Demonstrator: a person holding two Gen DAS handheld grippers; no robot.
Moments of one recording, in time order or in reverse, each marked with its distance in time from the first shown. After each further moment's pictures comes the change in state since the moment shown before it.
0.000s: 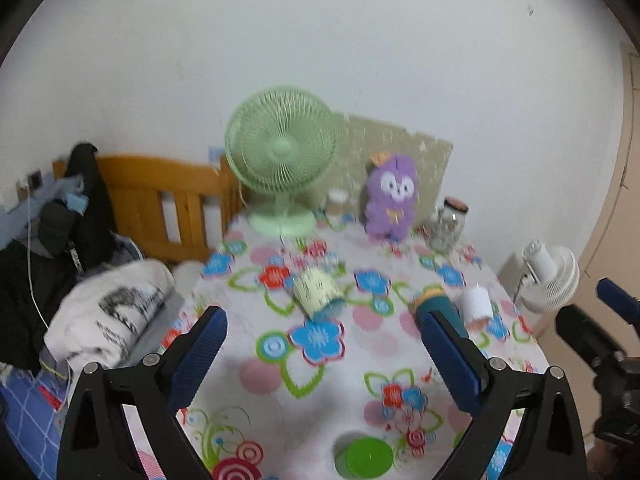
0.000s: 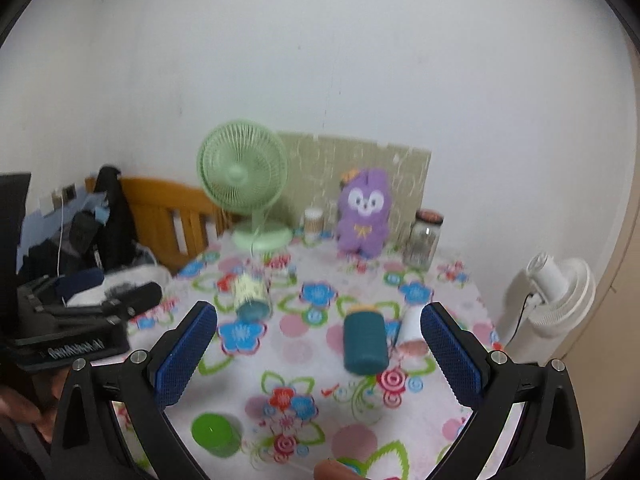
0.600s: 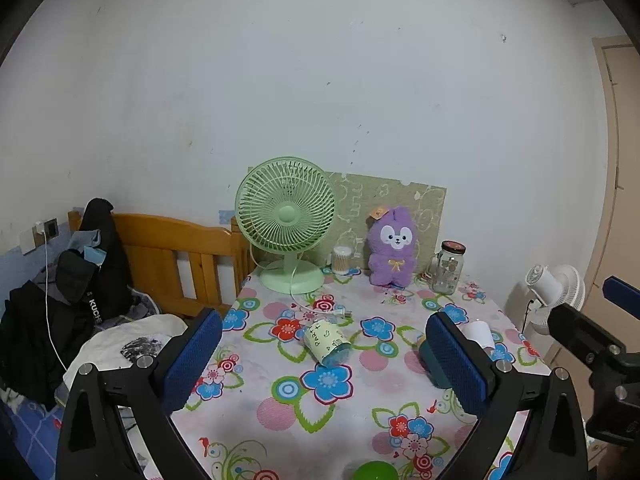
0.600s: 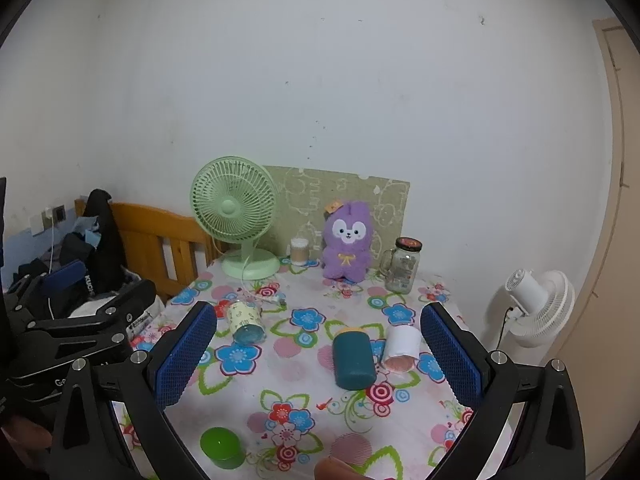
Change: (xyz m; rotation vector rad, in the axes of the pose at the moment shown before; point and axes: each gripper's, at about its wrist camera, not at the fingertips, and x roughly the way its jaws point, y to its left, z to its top) left arm -0.039 -0.010 0.001 0.067 -0.188 0.032; right arm -0.029 0.009 0.003 0.016 -0.064 -0.054
